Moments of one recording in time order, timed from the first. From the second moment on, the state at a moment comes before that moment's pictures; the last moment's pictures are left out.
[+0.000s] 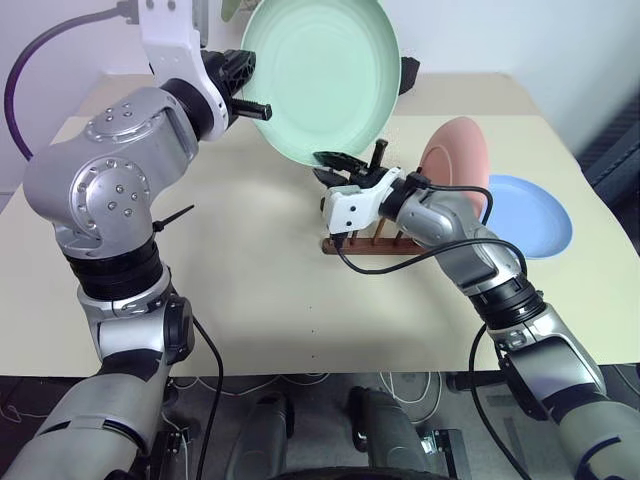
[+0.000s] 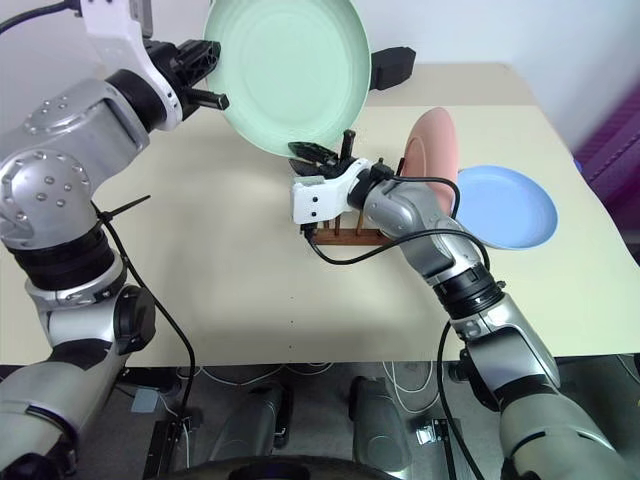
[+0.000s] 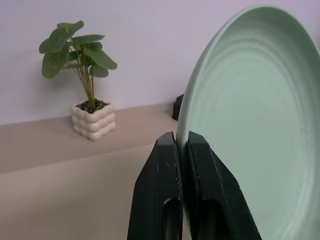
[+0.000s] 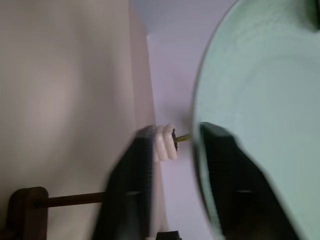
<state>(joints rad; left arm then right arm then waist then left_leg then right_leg) -1.03 0.38 0.23 -0.30 -0.59 1.19 0.00 -0.80 -0.48 0.38 0.12 -0.55 -0.26 0.41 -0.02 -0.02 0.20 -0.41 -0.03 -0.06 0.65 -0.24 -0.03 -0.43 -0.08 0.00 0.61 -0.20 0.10</state>
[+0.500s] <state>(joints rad) -0.99 0.33 0.34 -0.30 -0.64 1.05 -0.07 -0.79 -0.48 0.38 0.11 -0.59 -0.27 0.38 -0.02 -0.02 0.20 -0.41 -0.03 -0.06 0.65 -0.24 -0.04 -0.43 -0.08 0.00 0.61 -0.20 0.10</state>
